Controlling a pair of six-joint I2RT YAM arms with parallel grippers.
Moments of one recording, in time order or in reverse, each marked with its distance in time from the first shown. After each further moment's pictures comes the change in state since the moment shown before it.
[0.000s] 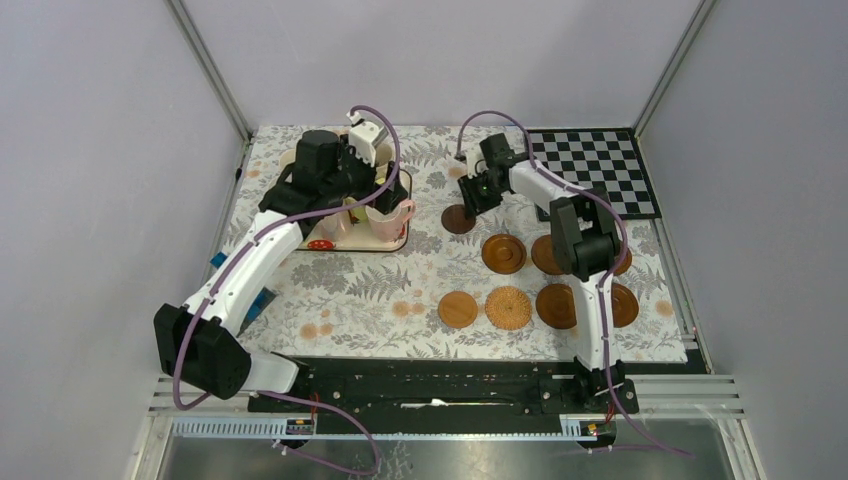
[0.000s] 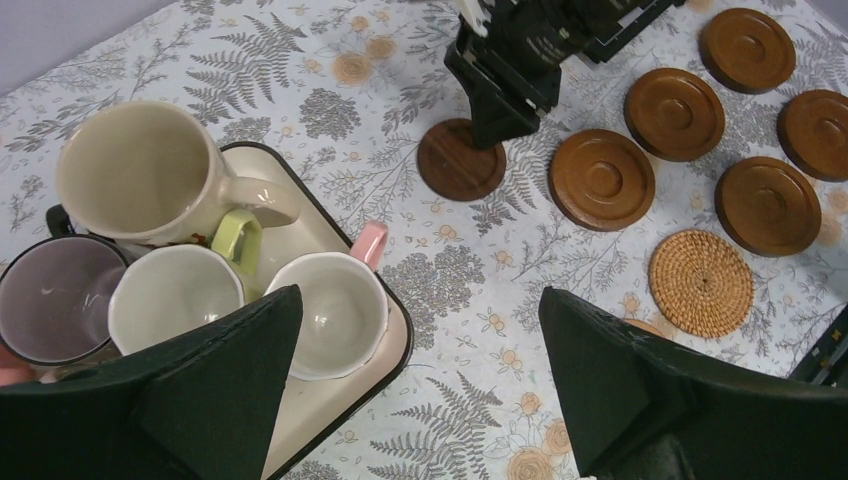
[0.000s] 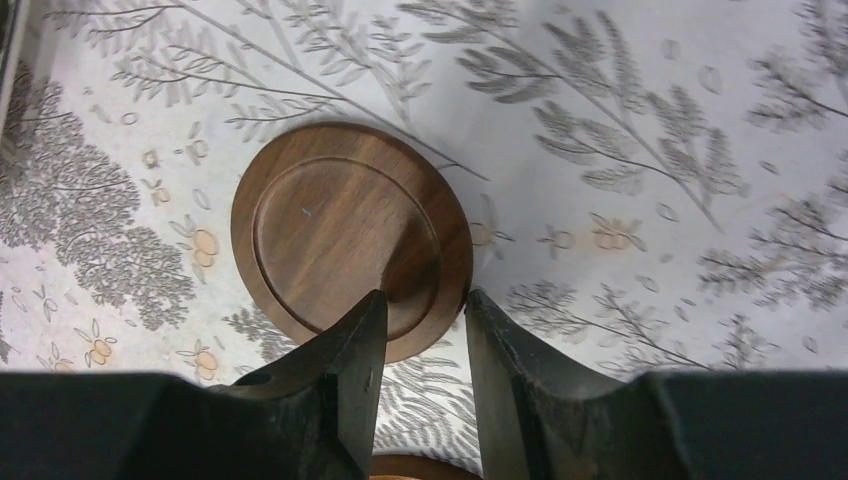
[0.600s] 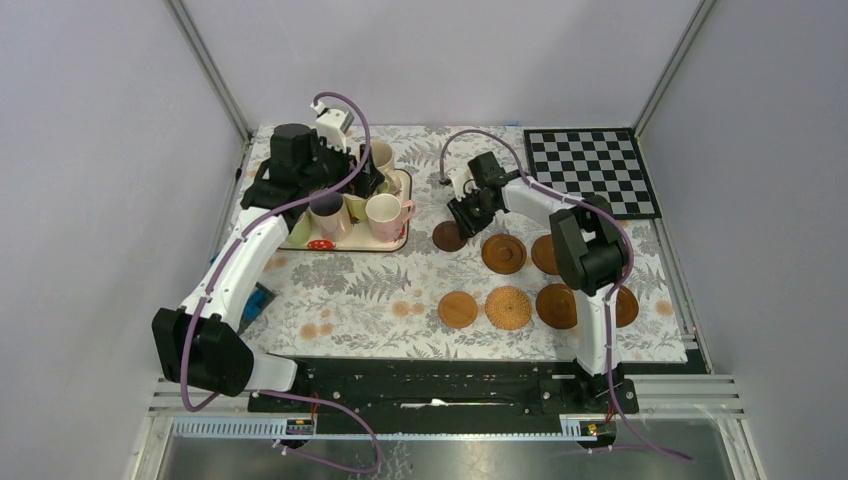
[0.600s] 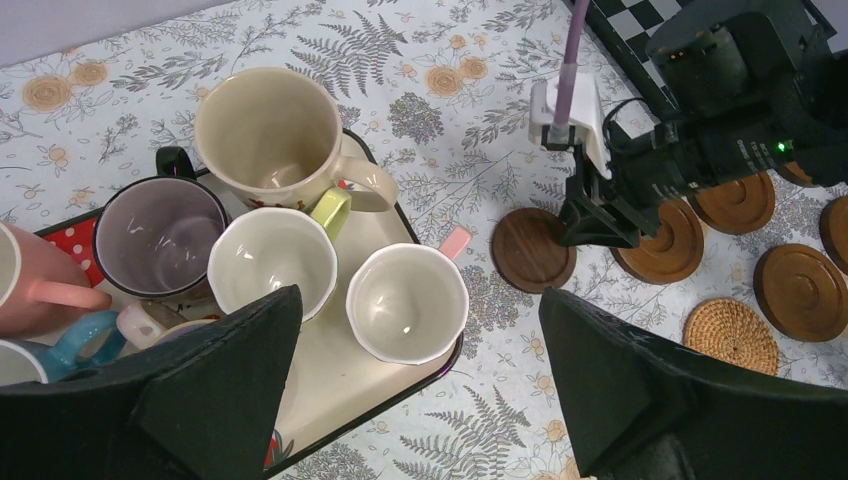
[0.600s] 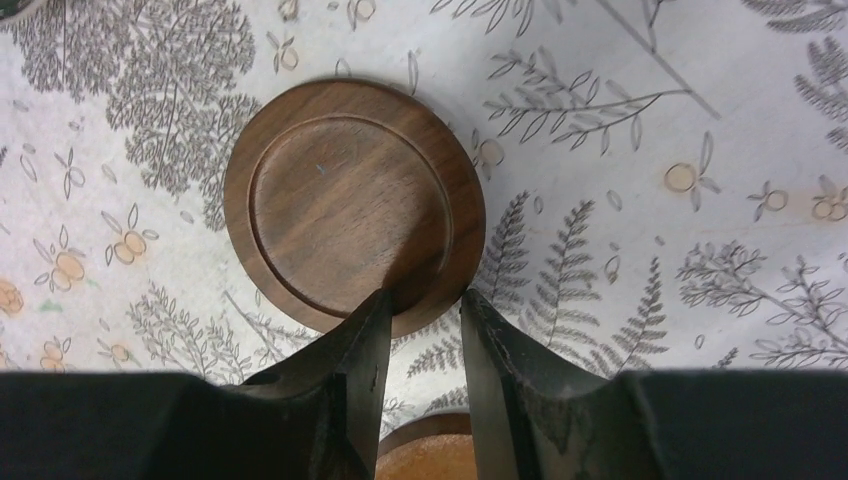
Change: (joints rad) left arm 0.147 0.000 0.000 0.023 -0.005 -0.088; right arm 0.103 -0.137 -0.227 0.079 0.001 -0.154
